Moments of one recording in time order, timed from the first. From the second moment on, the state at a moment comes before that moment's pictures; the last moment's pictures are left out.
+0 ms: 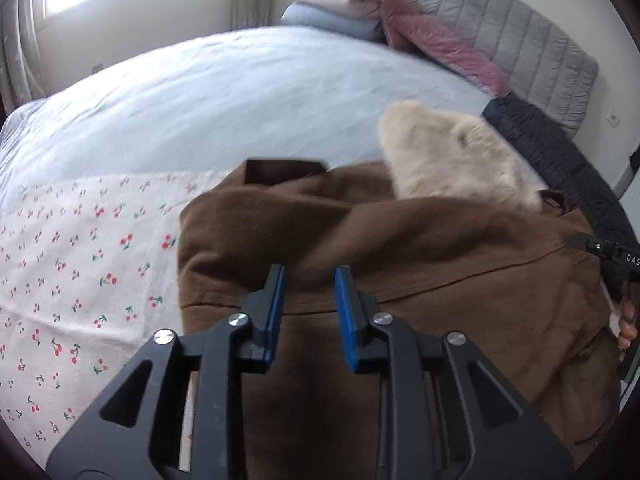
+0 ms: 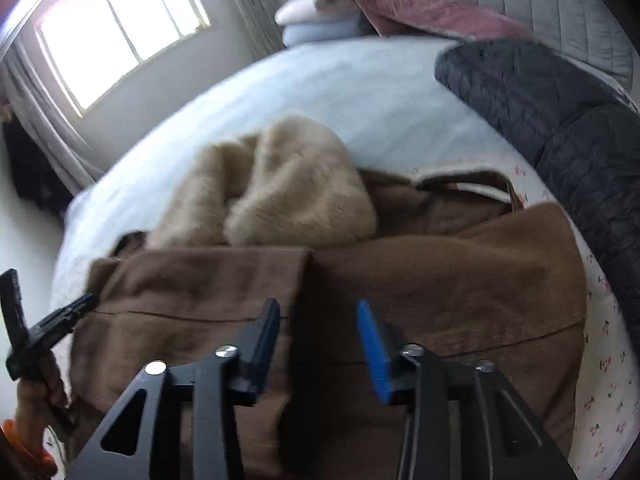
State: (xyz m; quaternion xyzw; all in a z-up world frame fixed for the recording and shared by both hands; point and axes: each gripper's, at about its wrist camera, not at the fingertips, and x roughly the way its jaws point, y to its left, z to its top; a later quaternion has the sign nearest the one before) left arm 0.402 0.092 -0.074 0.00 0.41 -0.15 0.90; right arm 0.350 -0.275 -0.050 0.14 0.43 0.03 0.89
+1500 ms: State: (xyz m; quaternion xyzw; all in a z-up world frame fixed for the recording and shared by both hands) left arm 0.076 0.202 -0.020 -0.01 0.53 -0.15 0.84; right arm -0.047 -0.345 -0.015 0.18 0.52 0.05 0.83
